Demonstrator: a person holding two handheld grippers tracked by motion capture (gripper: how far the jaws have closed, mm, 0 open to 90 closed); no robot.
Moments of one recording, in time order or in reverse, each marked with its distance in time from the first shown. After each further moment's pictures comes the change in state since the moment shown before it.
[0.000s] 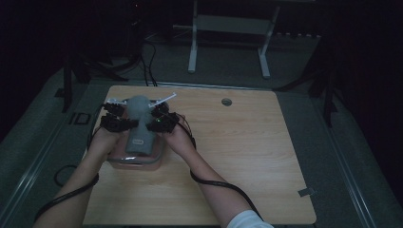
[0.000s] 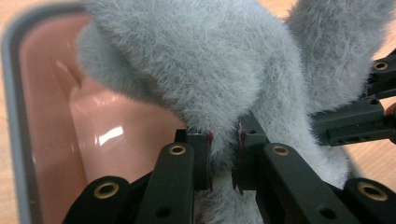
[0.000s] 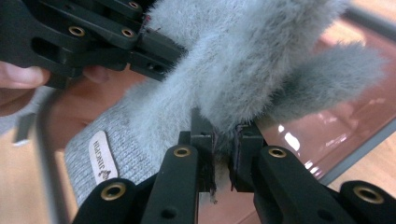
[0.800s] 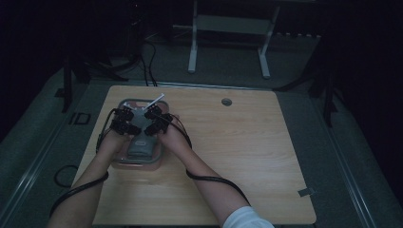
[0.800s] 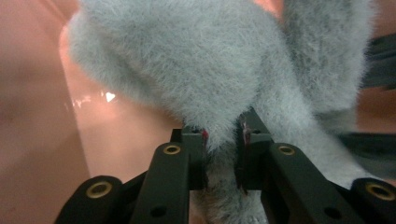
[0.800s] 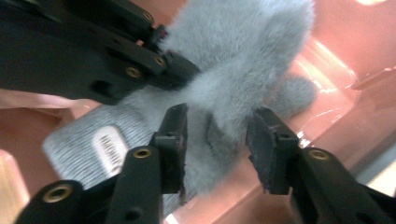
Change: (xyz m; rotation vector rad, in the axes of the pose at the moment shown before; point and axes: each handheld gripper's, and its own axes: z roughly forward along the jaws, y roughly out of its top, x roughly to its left) left arm 0.010 -0.005 0.054 0.208 0.115 -0.005; right arm -0.001 0.007 0.032 0.181 -0.093 0.011
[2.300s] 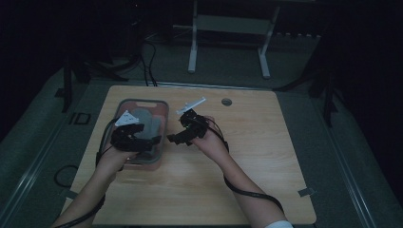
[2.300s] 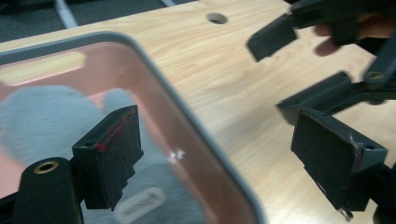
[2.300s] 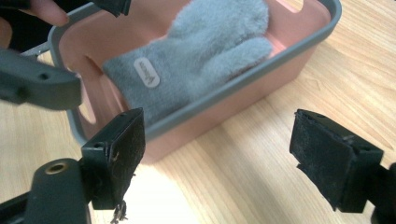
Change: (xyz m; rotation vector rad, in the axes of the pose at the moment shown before) left arm -0.086 -0.046 -0.090 -0.421 -0.219 0.199; right arm -0.033 -0.072 -0.099 -0.166 0.074 -0.102
